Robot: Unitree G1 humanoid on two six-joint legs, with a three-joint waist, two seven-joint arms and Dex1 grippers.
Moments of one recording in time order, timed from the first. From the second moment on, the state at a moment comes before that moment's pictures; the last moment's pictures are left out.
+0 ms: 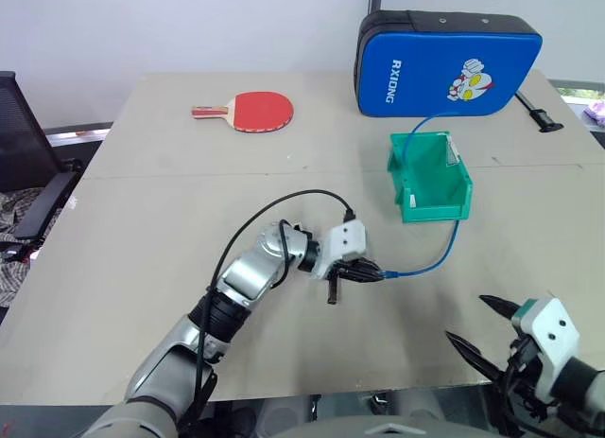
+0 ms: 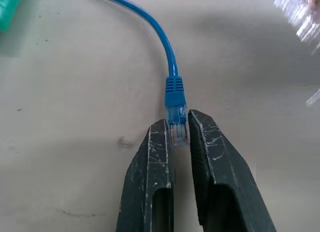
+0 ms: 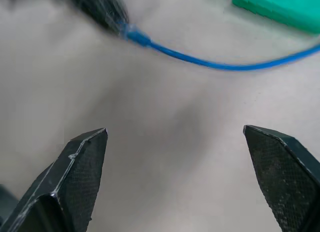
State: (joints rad) left arm -0.55 0.42 -0.40 -0.02 -0.32 0.55 -1.20; right arm 0.65 -0.36 -0.33 -0.96 0.43 0.68 0.72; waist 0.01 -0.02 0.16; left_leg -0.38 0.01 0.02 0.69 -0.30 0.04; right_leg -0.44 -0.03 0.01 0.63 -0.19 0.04
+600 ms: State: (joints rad) left arm -0.63 0.42 -0.04 -0.11 -0.97 1.26 -1.11; right arm 0.29 -0.23 -0.19 -0.92 1.25 0.77 0.21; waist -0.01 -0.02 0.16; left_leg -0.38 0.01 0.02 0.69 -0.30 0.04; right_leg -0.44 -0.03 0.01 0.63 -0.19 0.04
